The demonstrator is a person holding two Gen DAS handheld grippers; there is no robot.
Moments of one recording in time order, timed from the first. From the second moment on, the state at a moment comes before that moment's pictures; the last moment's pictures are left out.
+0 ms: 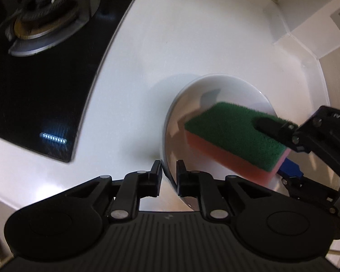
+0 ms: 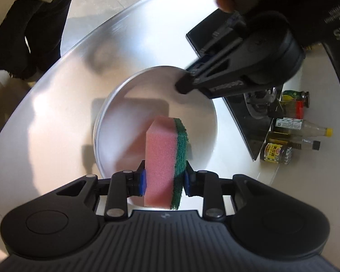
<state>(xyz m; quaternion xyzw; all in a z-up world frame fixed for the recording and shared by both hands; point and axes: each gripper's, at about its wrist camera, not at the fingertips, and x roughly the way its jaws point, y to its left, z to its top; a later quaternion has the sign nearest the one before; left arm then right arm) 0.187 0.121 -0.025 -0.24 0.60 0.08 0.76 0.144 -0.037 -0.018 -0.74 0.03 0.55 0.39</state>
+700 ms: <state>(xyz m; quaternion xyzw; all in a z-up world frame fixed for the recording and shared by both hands) 0.237 0.125 -0.029 -0.11 0.57 0.05 0.81 0.124 -0.026 0.021 -0.68 0.19 0.60 0.39</state>
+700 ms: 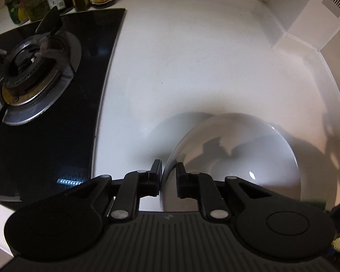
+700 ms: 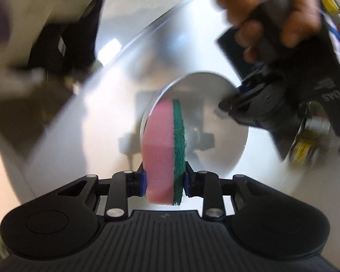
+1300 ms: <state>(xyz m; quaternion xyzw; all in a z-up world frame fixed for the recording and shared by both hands) 0.245 0.129 -0.030 -0.08 0.56 0.02 0.82 0.133 -0.080 -0.054 -0.88 -0.14 0.41 0.19</state>
